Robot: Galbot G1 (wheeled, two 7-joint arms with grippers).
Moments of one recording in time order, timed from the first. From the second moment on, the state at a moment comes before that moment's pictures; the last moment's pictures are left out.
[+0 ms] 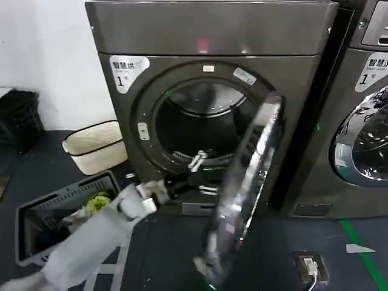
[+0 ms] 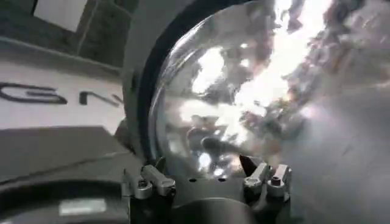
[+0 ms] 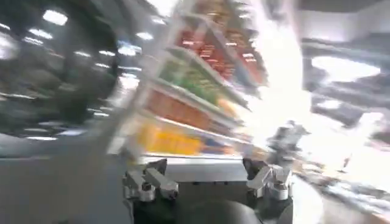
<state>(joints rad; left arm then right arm) 0.39 -1.07 0.35 -1.52 -0.11 -0.77 0.31 -1.86 1.57 1.95 2.04 0.28 -0.12 0.16</state>
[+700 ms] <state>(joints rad) 0.25 -1.51 0.55 -1.24 0.00 -0.76 0.28 -1.88 1.61 2.22 1.70 0.04 0.11 0.43</state>
